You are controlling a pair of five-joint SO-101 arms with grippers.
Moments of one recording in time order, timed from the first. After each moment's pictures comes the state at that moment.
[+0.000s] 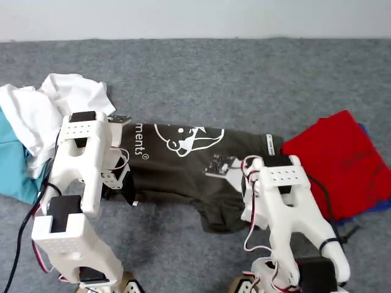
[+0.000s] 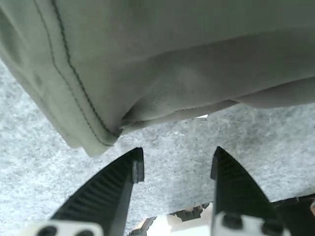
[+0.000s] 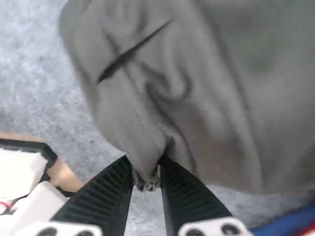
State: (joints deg) left arm -9.1 15.3 13.8 95.5 -11.7; right arm -8.5 -17.6 46.7 77.0 55.1
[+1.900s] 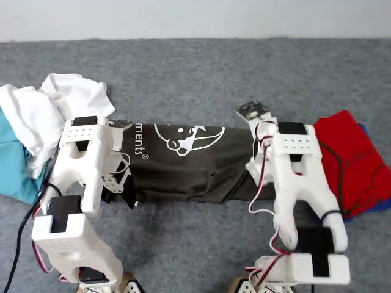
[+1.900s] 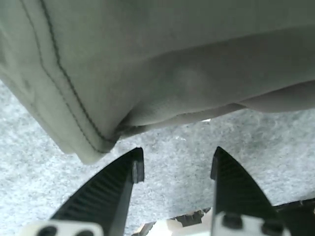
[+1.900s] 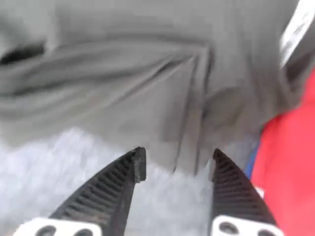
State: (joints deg) left arm -9.1 15.3 17.2 92.5 -11.7; right arm -2.3 -5.2 25.1 78.2 28.7
